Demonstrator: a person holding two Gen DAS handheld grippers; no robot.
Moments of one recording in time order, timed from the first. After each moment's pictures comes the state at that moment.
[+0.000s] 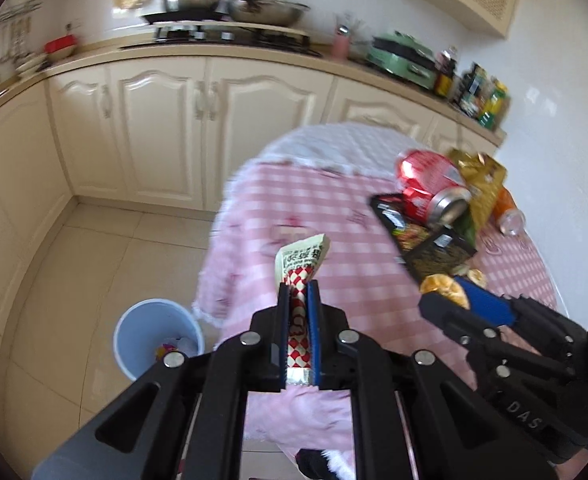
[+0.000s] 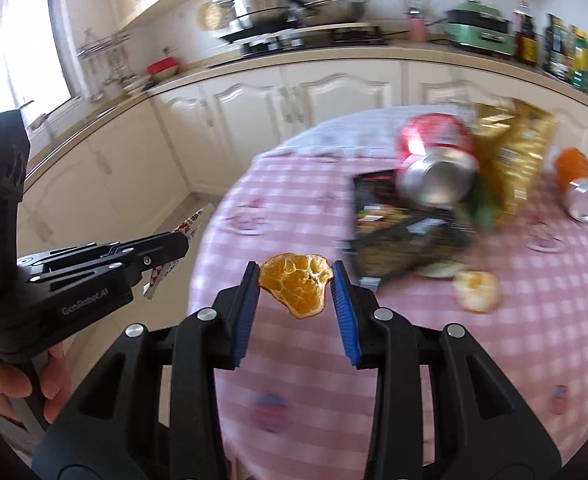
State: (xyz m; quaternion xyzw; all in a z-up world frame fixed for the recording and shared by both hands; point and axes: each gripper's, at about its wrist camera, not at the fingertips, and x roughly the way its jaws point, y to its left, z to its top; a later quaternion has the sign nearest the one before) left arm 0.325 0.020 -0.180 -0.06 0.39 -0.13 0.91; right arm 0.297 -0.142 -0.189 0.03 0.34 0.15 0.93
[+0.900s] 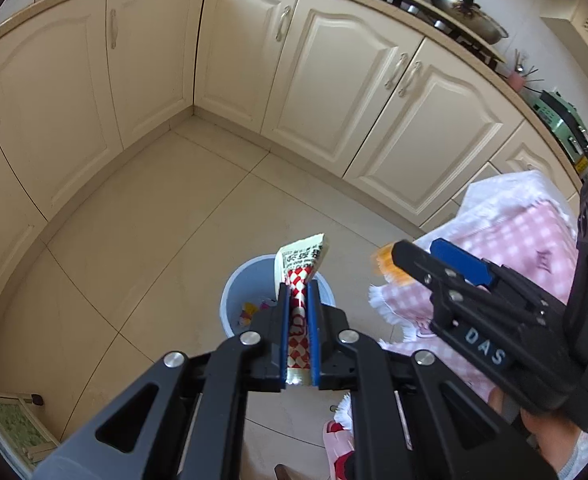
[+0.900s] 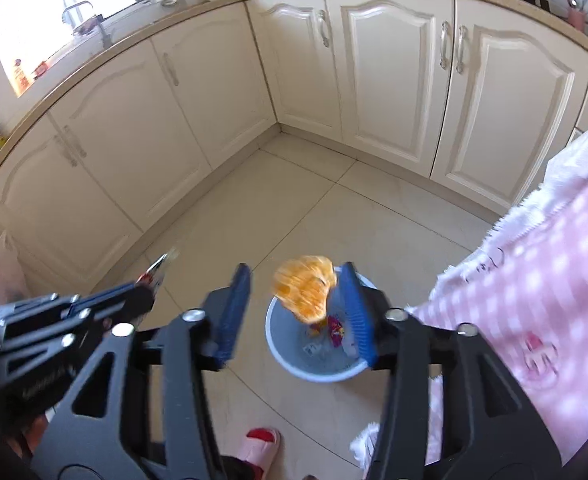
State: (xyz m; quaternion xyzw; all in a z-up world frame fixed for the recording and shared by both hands) left arm 0.371 0.269 -0.291 -0.18 0.46 0.05 0.87; right arm 0.444 0.118 -0.311 -0.04 0.42 0.26 0.87
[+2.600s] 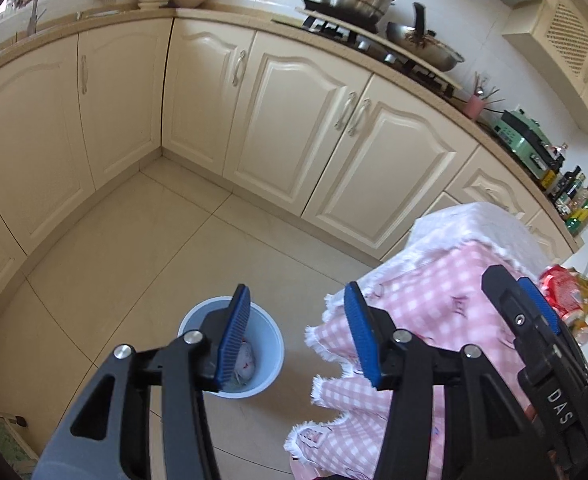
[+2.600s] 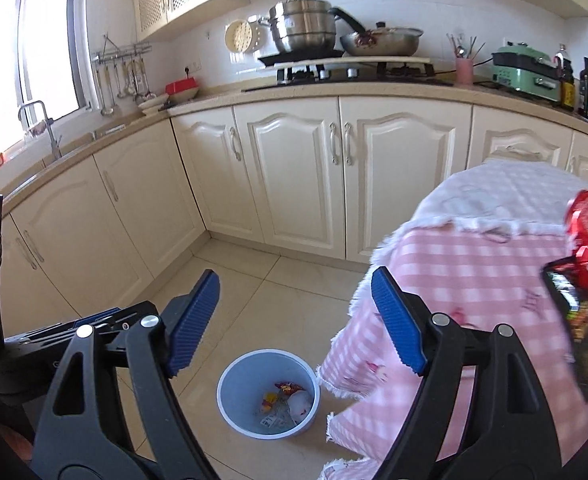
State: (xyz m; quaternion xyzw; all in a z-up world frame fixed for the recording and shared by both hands) left arm 0.374 0.201 -0.210 -0.18 0.39 0.02 0.91; right arm 0.375 -0.004 -0.184 0.03 0.26 0.13 0.96
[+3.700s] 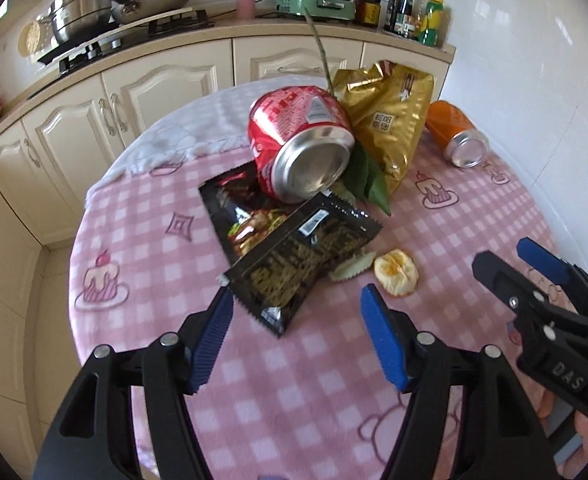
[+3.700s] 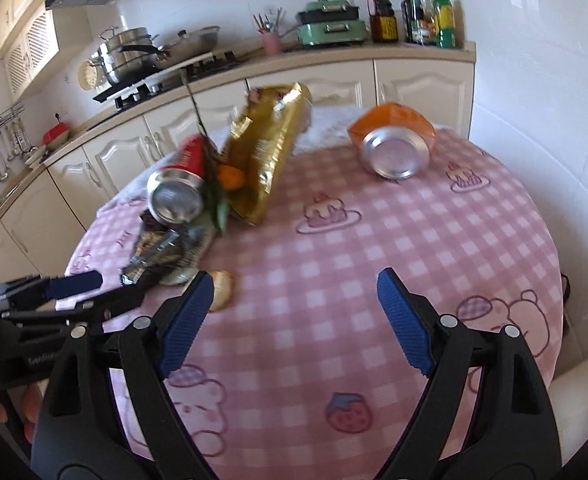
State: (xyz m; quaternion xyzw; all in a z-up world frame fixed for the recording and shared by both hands) left arm 0.355 -0.156 -0.197 0.08 0.43 -0.21 0.87; right arm 0.265 -0.335 -0.195 0.13 0.32 -0.07 0.94
